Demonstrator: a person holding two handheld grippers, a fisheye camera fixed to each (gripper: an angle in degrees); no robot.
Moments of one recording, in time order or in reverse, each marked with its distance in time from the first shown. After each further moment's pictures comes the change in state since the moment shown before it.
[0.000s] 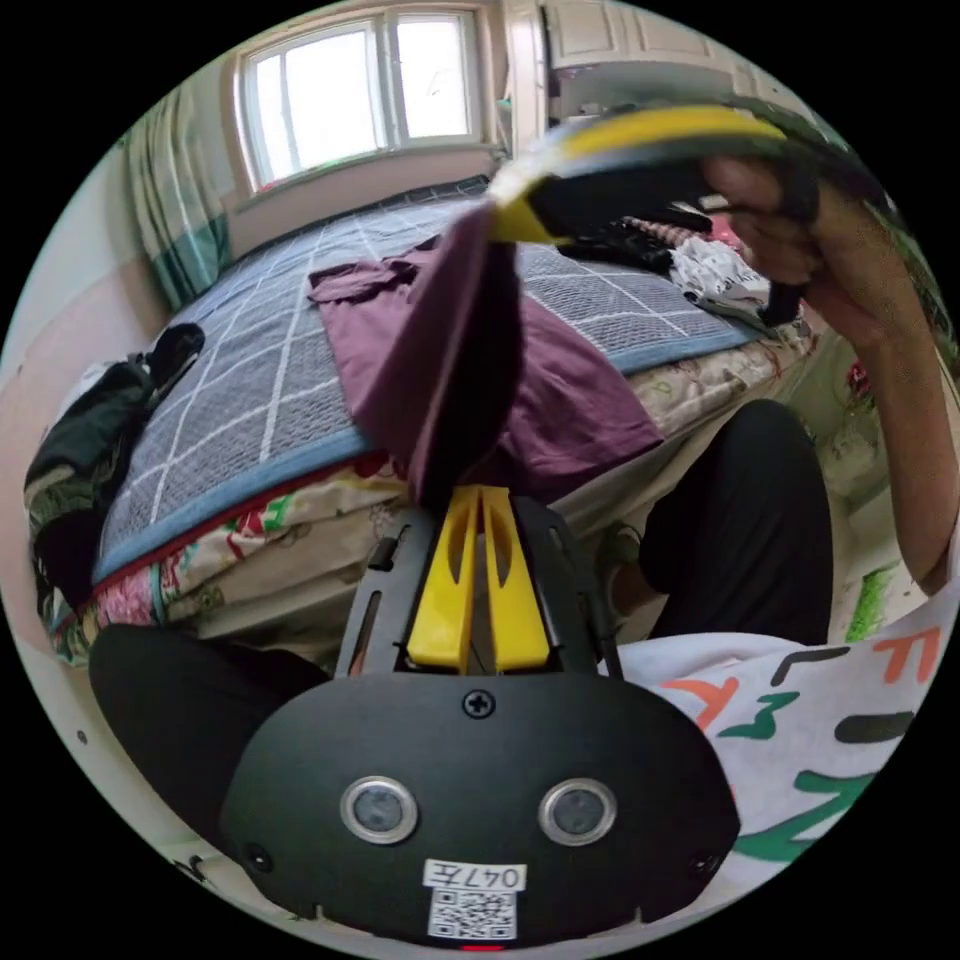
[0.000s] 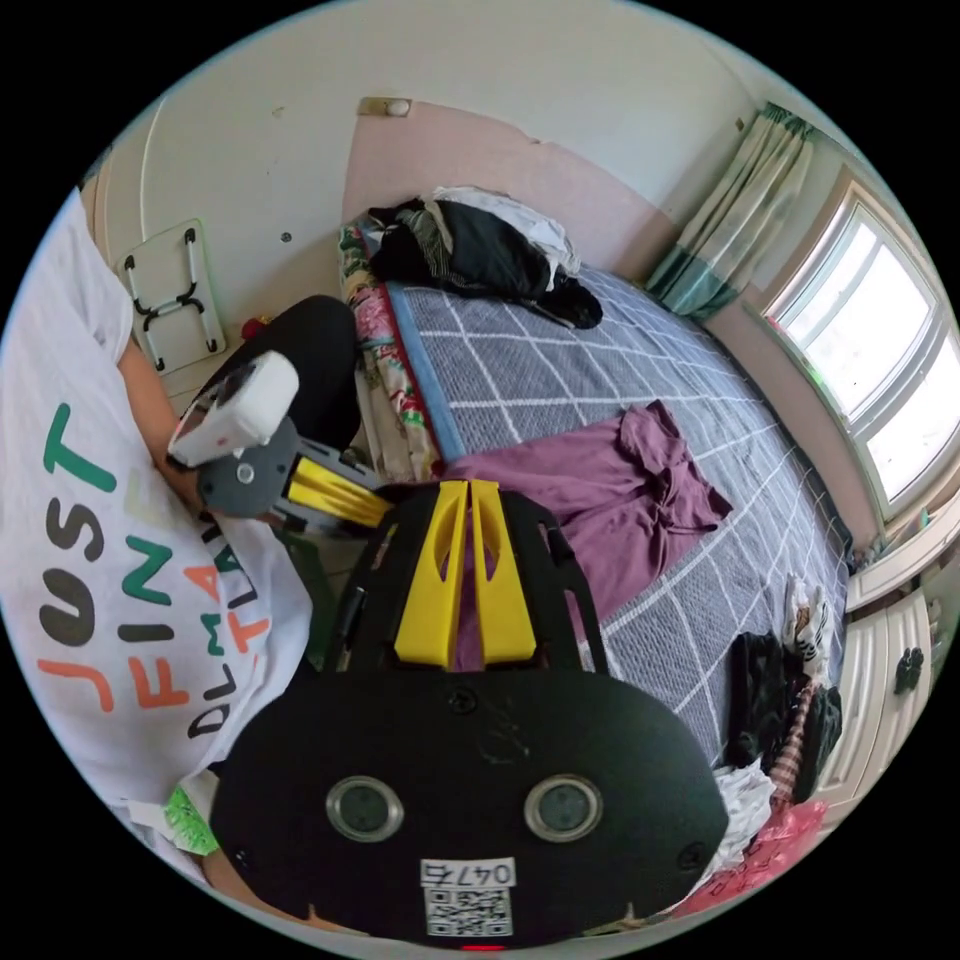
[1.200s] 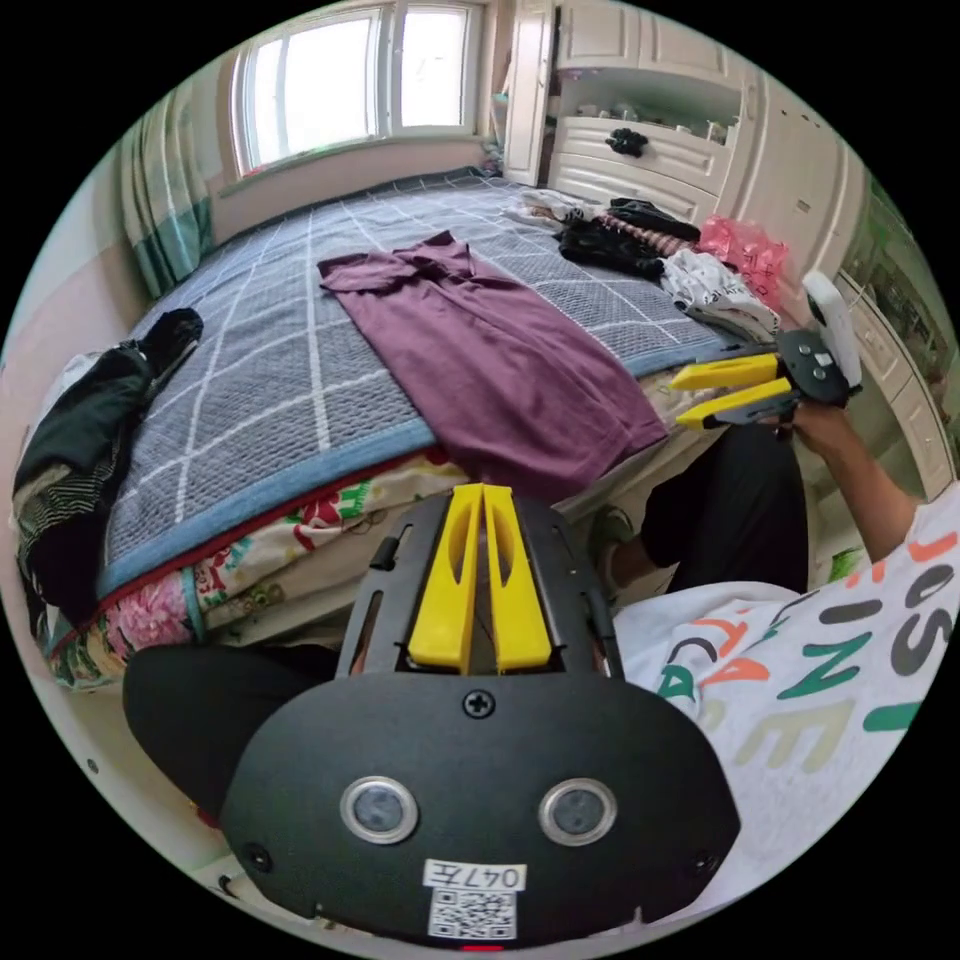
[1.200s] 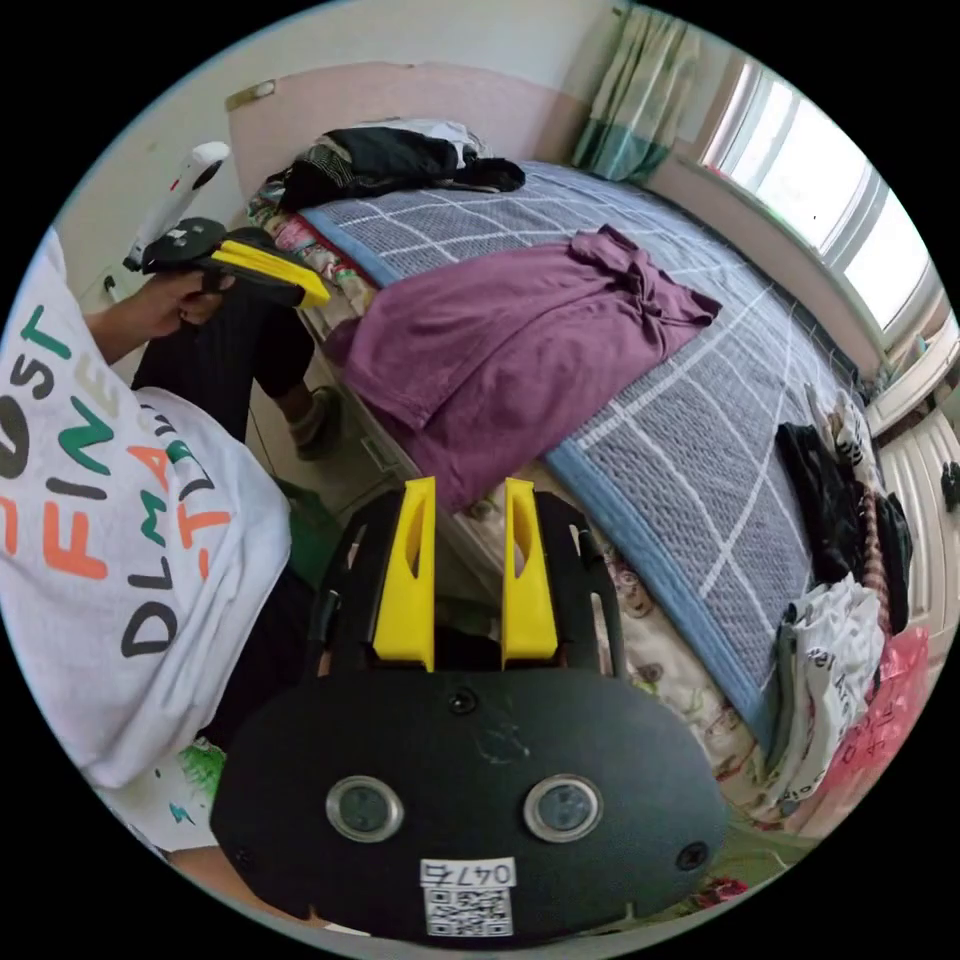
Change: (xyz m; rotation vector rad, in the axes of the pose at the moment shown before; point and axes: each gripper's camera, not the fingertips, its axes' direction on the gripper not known) left arm -0.111 -0.061 -0.005 -0.045 0.104 0.019; right arm 0.083 0.174 0.058 -0.217 -0.031 0.294
